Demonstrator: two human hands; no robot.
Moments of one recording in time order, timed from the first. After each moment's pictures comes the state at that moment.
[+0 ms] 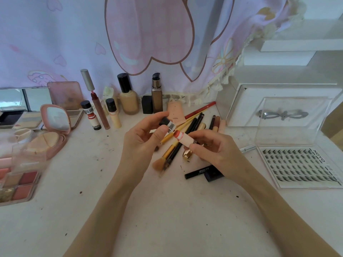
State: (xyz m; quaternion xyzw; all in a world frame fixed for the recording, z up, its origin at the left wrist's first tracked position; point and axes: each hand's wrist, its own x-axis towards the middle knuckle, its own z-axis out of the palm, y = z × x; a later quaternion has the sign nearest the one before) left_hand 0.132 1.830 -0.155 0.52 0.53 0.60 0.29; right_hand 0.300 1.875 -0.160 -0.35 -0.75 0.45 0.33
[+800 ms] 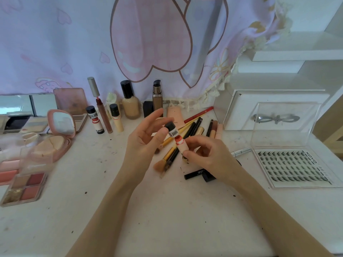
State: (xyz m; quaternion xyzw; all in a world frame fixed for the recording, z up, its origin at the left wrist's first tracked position) left_hand 0.126 1.828 -0.157 0.54 0.48 0.62 0.31; right_hand 0.295 1.877 -0.170 -0.38 -0.78 0.39 0.31
